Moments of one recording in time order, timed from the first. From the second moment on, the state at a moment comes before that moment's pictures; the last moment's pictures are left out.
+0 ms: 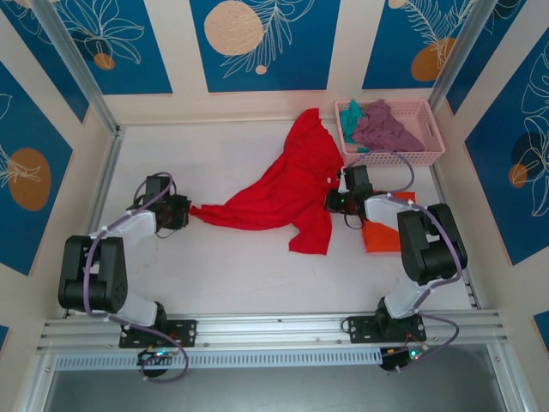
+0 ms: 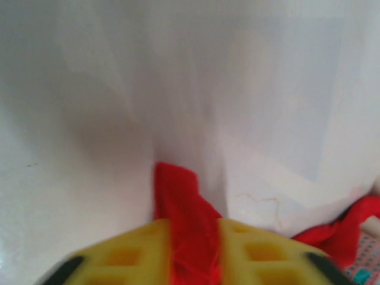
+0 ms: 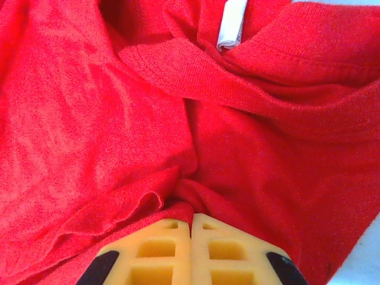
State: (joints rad) left arm -0.04 1.49 0.74 -0.19 0.18 -1.45; right arm 0.22 1.67 0.85 -0.10 -0.19 0.39
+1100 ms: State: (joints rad) left arm -0.41 1.67 1.07 -0.60 0.12 -0.88; right arm 0.22 1.63 0.83 -0.10 -0.21 0.39
